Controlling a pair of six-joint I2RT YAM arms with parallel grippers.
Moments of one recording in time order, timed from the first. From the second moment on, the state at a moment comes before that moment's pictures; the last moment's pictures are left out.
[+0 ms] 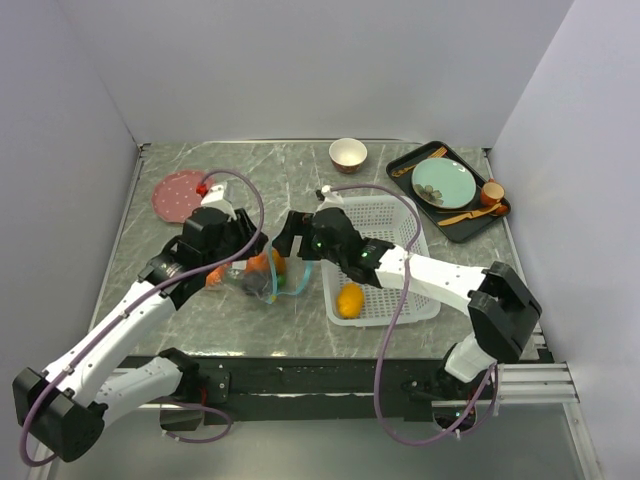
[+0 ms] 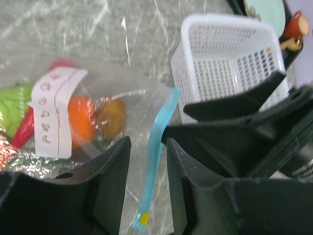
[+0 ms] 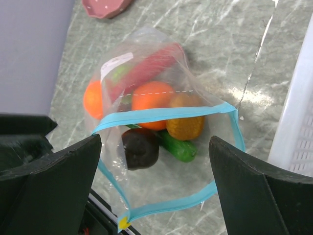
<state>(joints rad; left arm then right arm) -0.54 0.97 0.88 -0.39 -0.09 -0.62 0.89 1.56 1.06 0.02 0.16 0.78</state>
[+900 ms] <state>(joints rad) -0.63 0.94 0.78 -0.40 -0.01 -0.58 0.86 1.61 1.11 -0.03 0.13 0.75</state>
